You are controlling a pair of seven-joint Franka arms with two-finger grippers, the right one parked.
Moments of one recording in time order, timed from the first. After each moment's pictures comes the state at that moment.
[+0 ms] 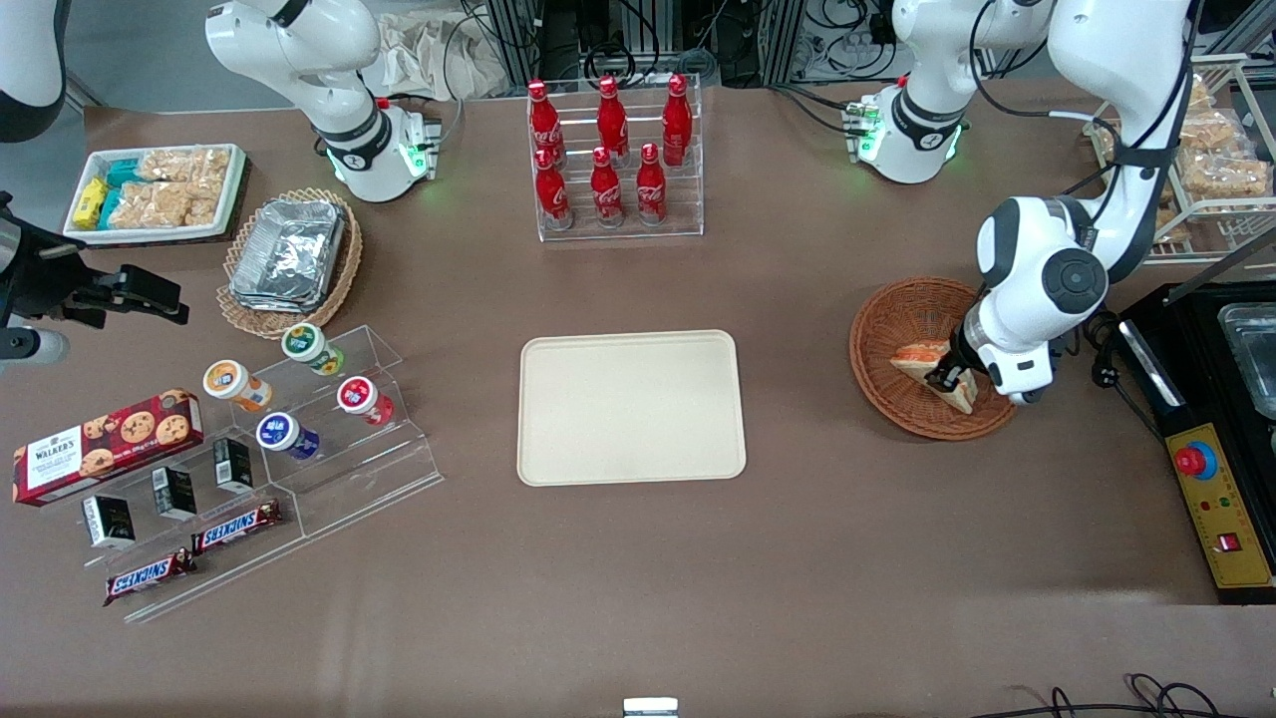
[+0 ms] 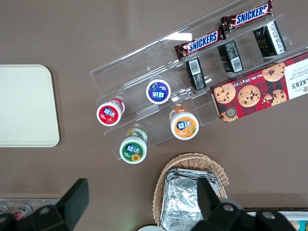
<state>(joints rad) -0.06 0.15 -0.03 -2.35 0.01 2.43 -1.08</state>
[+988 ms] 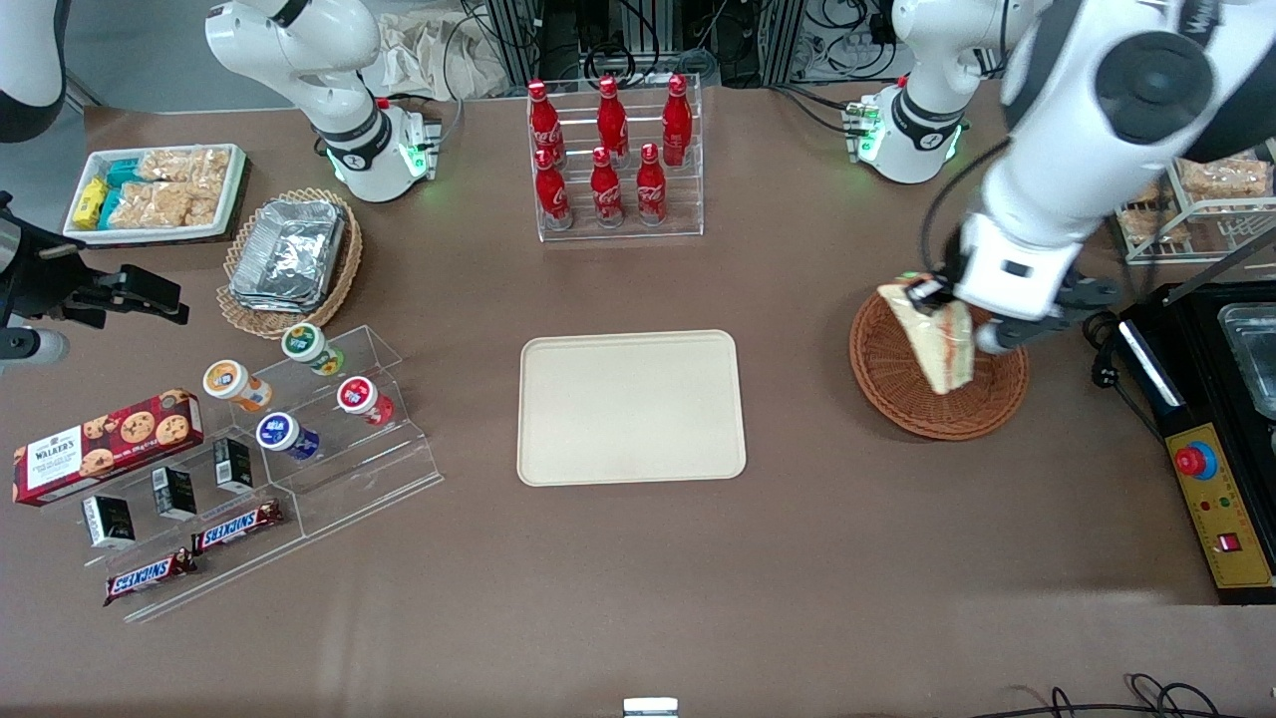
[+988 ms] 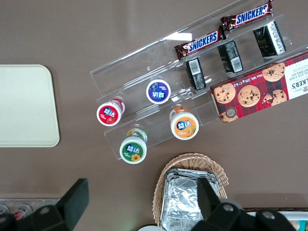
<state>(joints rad) -0.08 0.07 -0.33 -1.63 0.02 1.63 -0.73</state>
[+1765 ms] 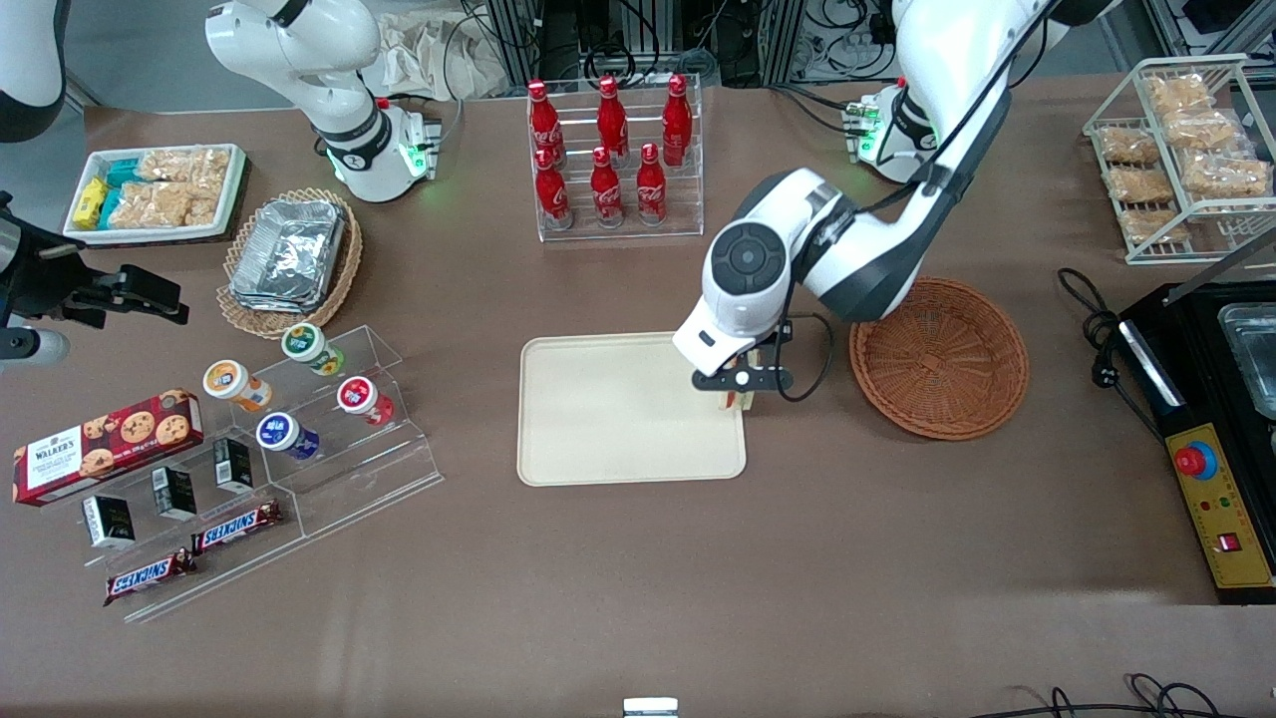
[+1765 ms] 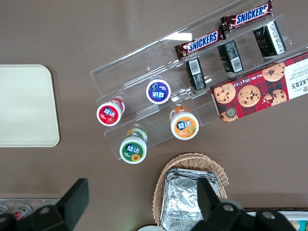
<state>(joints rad) -0.26 0.49 -0.47 -1.65 0.17 1.92 -0.73</state>
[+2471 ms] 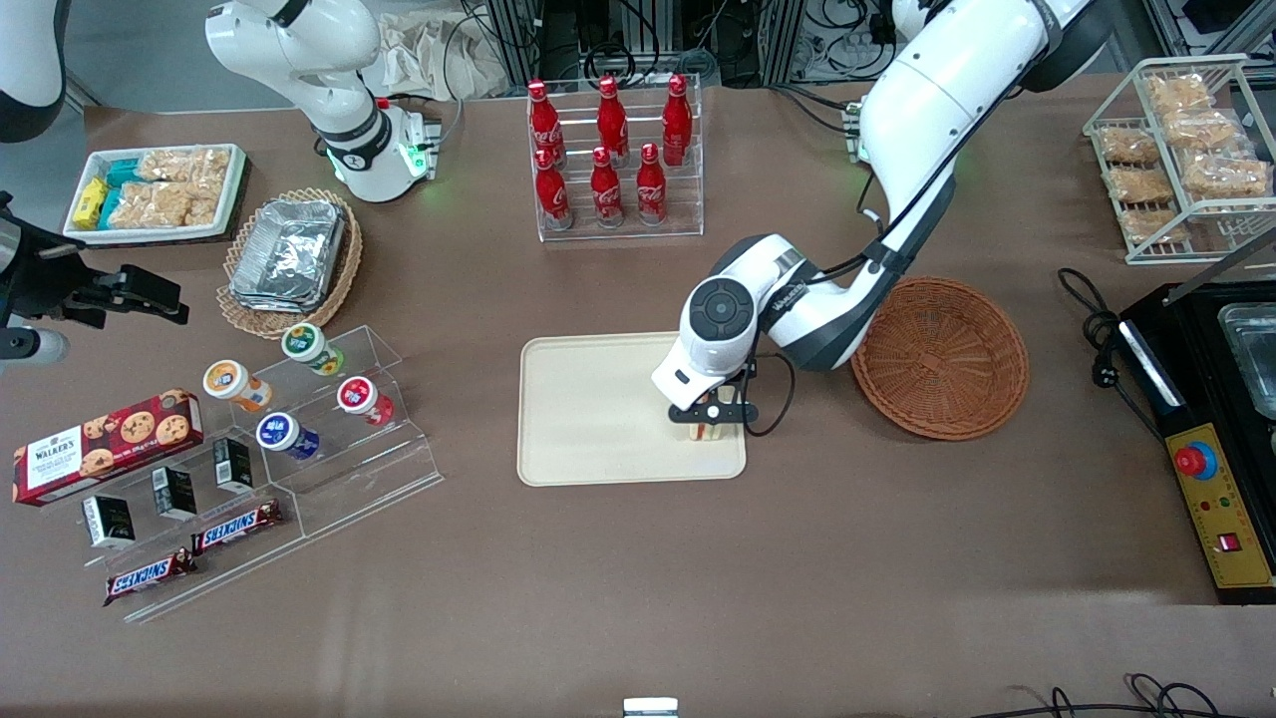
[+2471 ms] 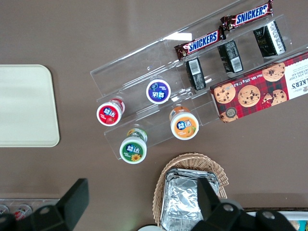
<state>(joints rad) -0.29 0.67 -0.47 -1.64 0.26 2.14 -0.81</state>
